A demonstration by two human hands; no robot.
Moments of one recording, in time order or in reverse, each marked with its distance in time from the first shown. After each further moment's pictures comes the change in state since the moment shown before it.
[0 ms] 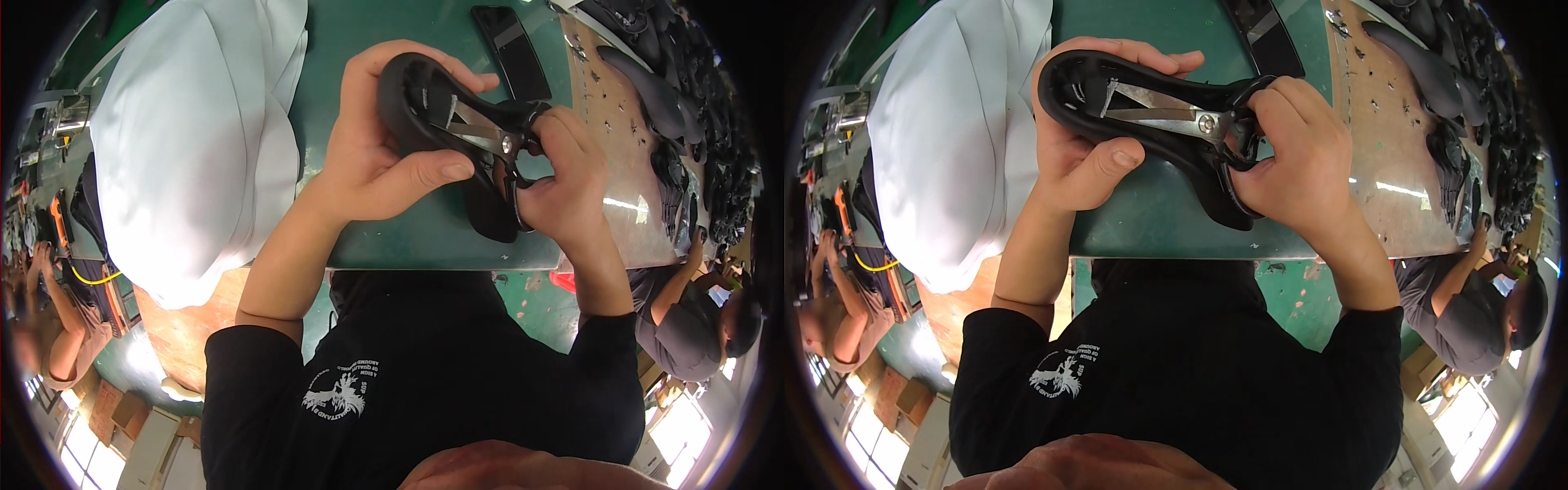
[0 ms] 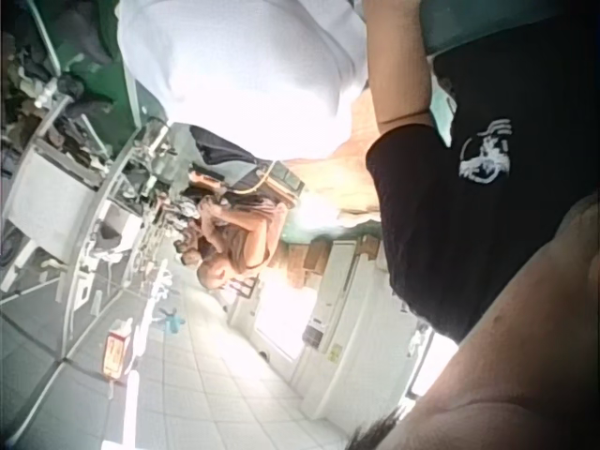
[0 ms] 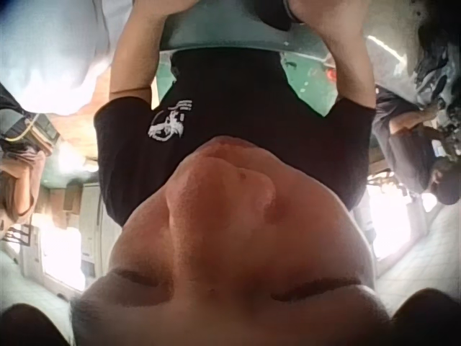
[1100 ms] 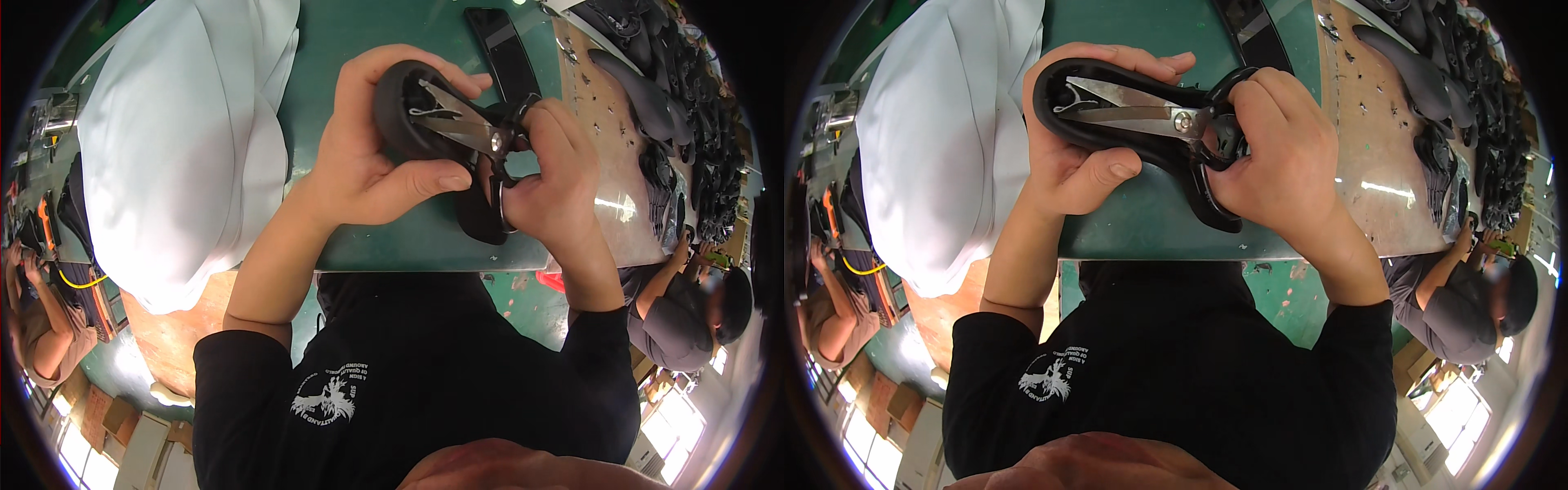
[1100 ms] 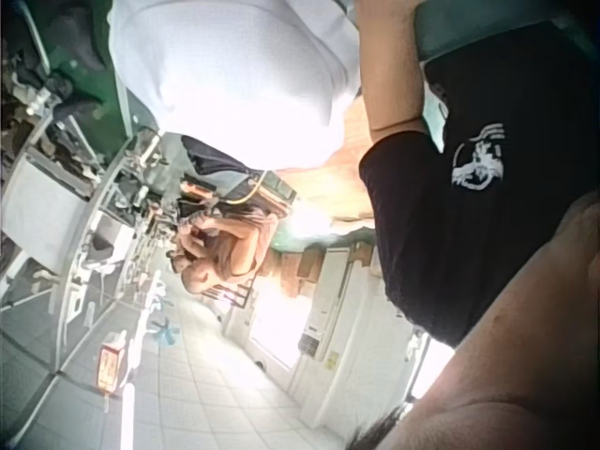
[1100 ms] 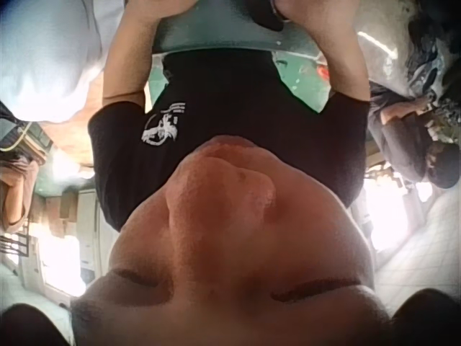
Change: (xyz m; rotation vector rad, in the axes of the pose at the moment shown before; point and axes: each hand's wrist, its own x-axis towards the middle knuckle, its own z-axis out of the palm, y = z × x) left_hand 0.000 0.000 -0.002 0.071 -0.007 0.052; right_hand 0.012 -0.011 0.002 -0.041 0.010 -0.046
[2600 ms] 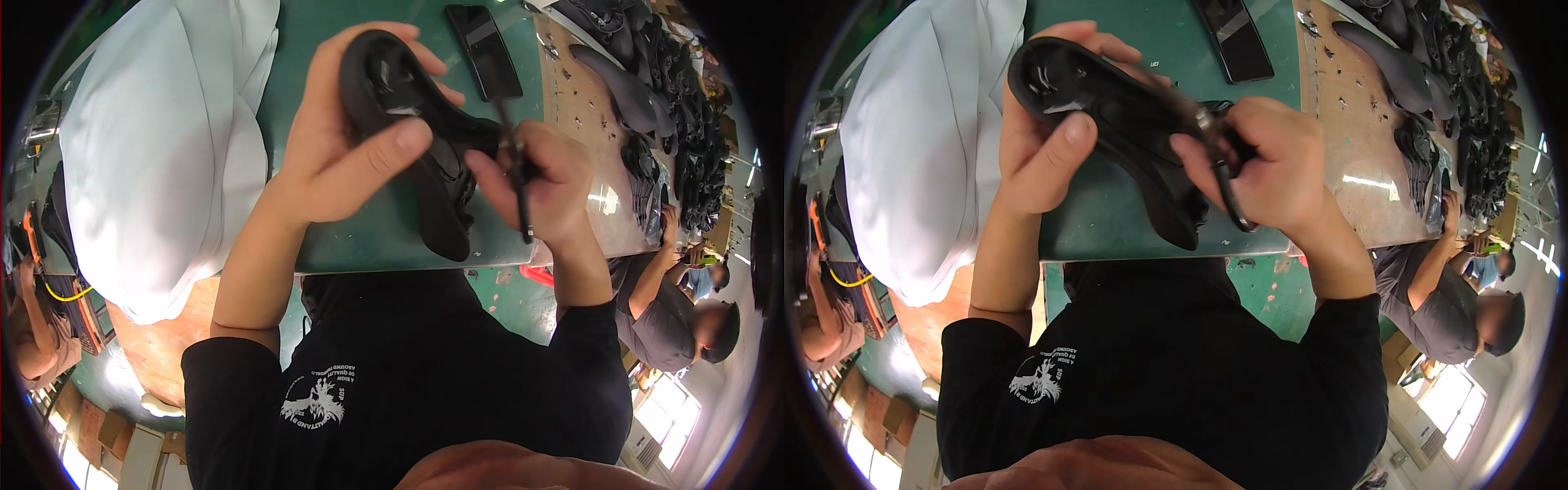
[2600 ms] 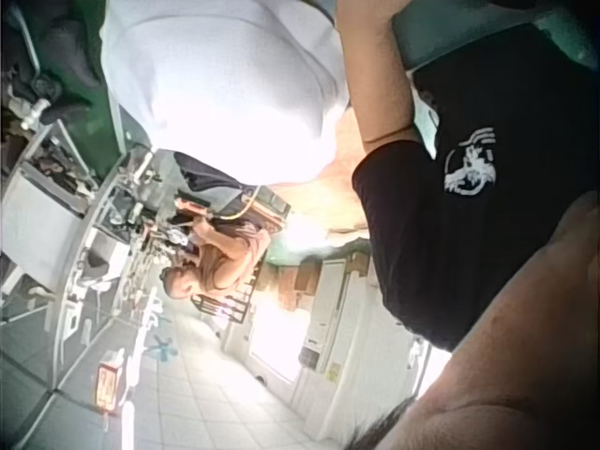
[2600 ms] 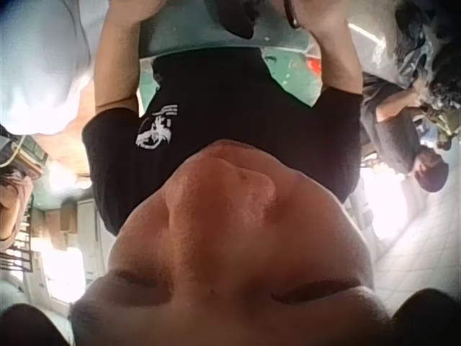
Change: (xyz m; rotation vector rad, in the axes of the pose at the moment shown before) left_hand 0.004 0.020 -0.003 -0.032 0.033 -0.253; right_hand -0.010 0.008 -0.009 0.251 -0.063 0.113
